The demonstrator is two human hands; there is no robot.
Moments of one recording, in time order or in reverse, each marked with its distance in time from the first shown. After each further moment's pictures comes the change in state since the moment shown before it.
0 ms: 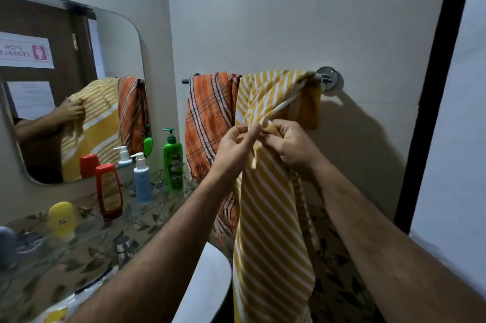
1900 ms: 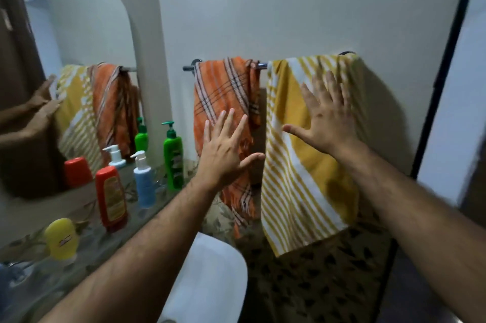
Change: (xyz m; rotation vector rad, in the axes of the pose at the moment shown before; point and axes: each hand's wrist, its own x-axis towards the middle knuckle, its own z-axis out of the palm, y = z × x) left_hand 0.061 -0.078 -0.133 1.297 -0.045 0.613; right_hand 0.031 0.015 0.020 -1.519 0.336 -0.030
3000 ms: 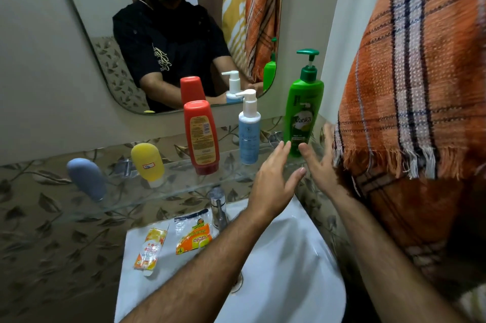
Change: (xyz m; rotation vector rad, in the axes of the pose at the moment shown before) left_hand -0.088 -0.134 0.187 -0.291 0.050 -0.885; right_hand 0.008 -0.263 0.319 1.595 -0.641 -0.127
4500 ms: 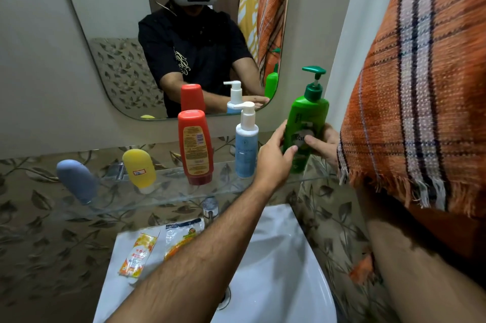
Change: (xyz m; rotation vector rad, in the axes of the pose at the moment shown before) left_hand 0.084 0.008 0.010 -0.272 0.126 -0.203; right_hand 0.132 0.097 -0.026 0.221 -0.179 0.033
